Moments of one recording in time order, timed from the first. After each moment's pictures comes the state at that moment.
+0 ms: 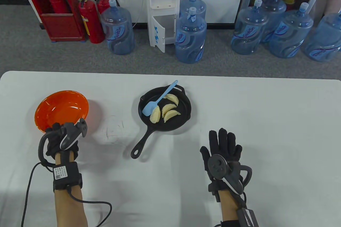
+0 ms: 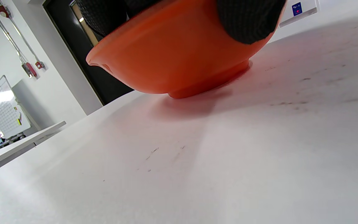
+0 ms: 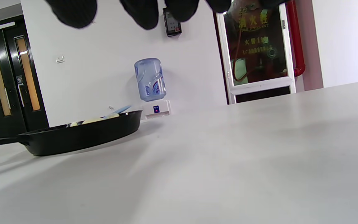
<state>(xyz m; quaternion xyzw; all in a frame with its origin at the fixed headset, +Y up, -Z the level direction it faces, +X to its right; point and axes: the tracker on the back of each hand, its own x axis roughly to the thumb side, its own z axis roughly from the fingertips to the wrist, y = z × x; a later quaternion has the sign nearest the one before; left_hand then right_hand) -0.368 -0.746 -0.391 -0.07 0.19 -0.19 0.96 0.149 -0.726 -0.276 -0.01 -0.11 0.99 0.10</state>
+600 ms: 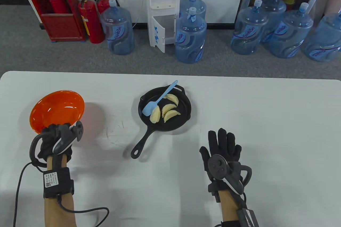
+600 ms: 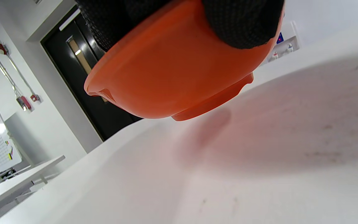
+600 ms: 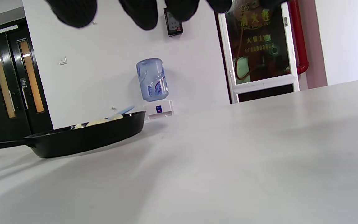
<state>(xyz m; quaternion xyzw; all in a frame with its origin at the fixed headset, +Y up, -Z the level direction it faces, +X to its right) -0.372 -0.710 -0.368 0.00 0.15 -0.23 0.96 0.149 -0.726 -0.276 -0.01 -0.11 0.99 0.11</state>
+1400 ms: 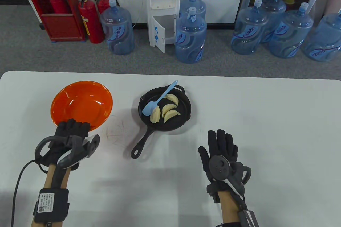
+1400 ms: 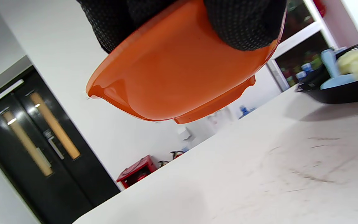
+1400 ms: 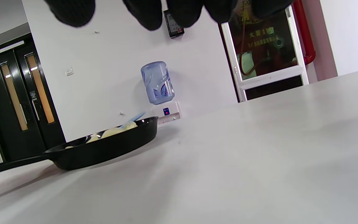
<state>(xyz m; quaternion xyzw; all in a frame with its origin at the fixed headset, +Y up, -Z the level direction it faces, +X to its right) -0.283 -0.649 -0.310 0.10 -0.04 -0.28 0.95 0.147 -0.722 -0.273 0.00 -0.11 0.98 0.16</state>
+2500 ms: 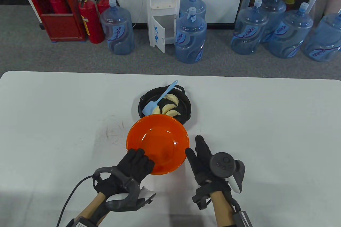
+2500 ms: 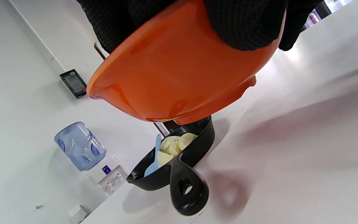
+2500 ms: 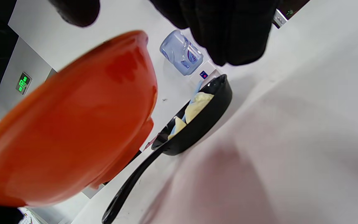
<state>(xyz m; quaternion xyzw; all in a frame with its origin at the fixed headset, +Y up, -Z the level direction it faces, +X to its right) -0.129 -0.685 -0.215 0.18 -0.31 -0.28 0.89 0.123 -0.719 -0.271 0.07 -0.02 0.91 0.40</state>
